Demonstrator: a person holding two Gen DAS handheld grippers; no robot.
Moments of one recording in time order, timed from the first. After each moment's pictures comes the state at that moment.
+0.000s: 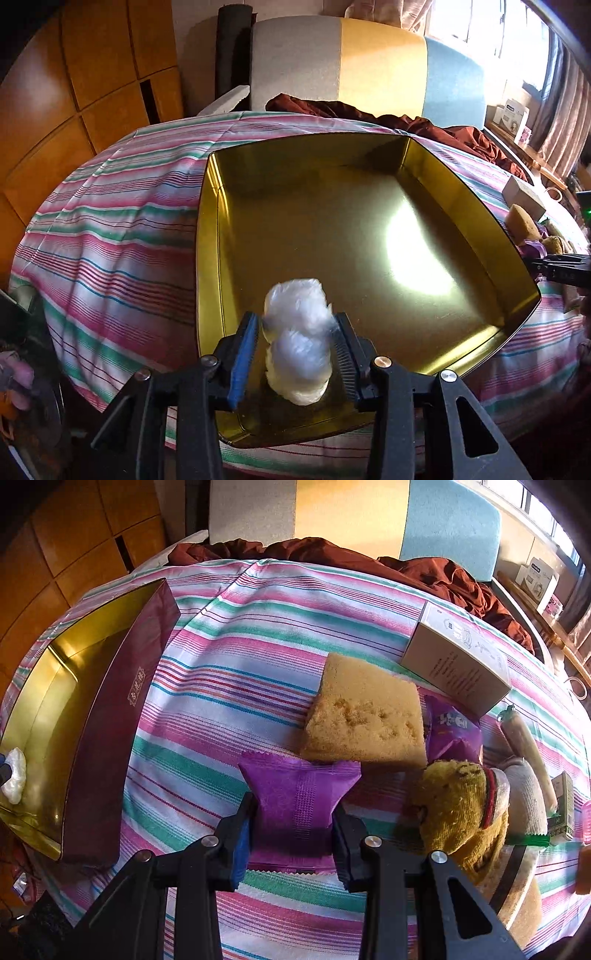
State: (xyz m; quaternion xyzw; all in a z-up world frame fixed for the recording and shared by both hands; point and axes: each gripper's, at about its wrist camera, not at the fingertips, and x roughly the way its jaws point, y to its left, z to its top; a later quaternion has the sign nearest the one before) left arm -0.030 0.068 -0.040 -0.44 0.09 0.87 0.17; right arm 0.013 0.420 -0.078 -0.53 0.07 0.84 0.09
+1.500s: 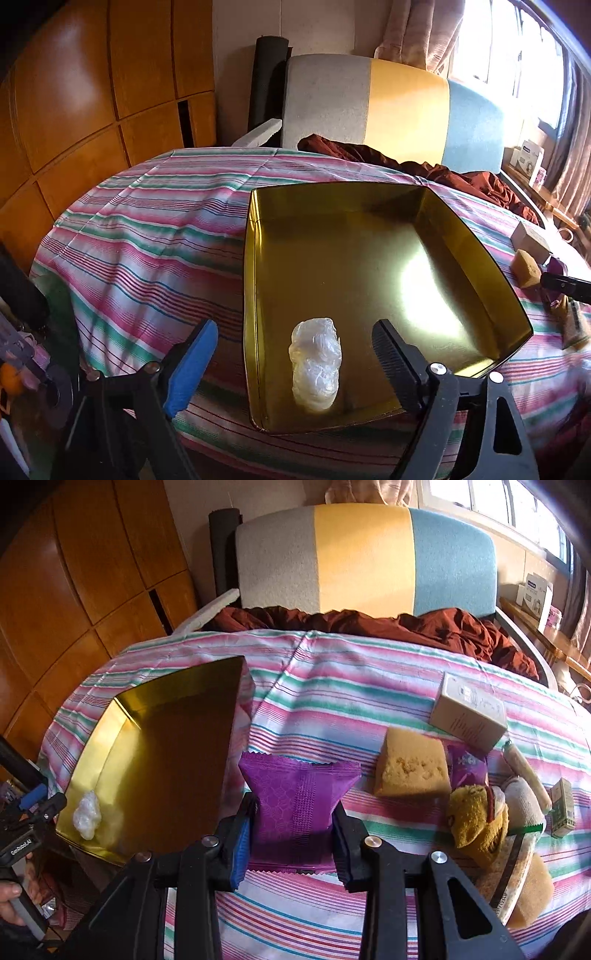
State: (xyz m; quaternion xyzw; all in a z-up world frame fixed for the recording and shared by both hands) left arm -0.014 0.041 -0.011 -0.38 0.04 0.91 0.13; right arm 0.033 0.360 -0.001 -0.43 0.11 0.90 0.06
